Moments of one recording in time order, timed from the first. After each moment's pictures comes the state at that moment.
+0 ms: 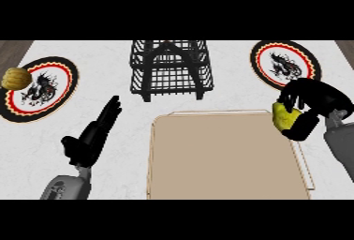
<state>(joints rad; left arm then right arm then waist) -0.12 0.15 -0.11 -1.35 0.07 -0.05 -0.10 -0.49 -0.59 0.22 -1.36 0.50 0.50 0.42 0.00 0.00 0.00</state>
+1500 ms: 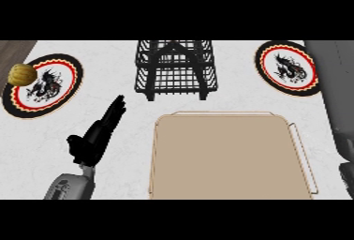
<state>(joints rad) -0.13 0.13 -0.11 -1.34 0.04 -0.07 -0.09 -1.24 -0.32 -0.03 -1.06 0.38 0.24 0.53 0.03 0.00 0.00</state>
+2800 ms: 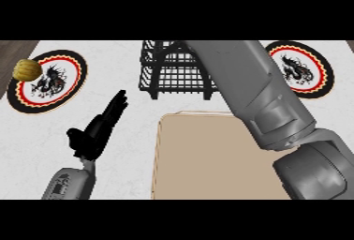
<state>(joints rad) -0.18 0.12 -0.09 -1.34 0.03 -0.10 -0.07 -1.60 -0.02 -0.15 -0.34 0.40 0.00 0.35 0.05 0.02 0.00</state>
